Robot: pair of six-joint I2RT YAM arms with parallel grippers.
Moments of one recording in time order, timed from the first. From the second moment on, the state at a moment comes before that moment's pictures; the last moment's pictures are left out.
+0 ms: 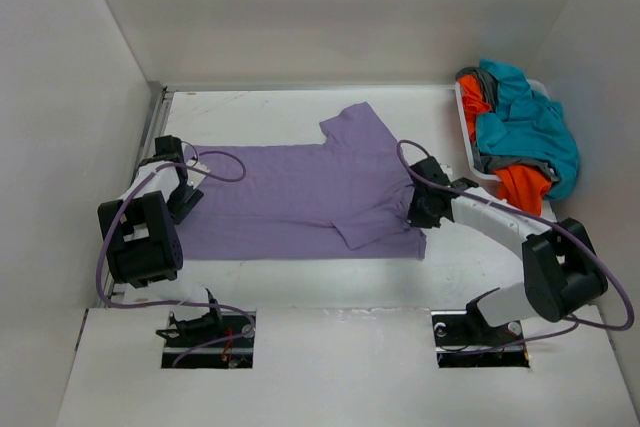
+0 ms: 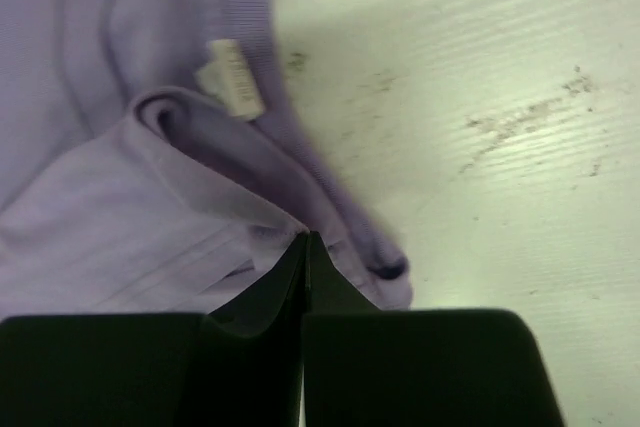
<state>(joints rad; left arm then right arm) 0.24 1.64 1.01 -0.64 -0.33 0.81 0.46 1.43 0.83 -0.56 0.20 0.71</state>
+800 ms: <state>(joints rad) 0.35 1.64 1.06 -0.69 -0.20 0.81 0.32 1.16 0.64 -0.49 0.07 0.77</state>
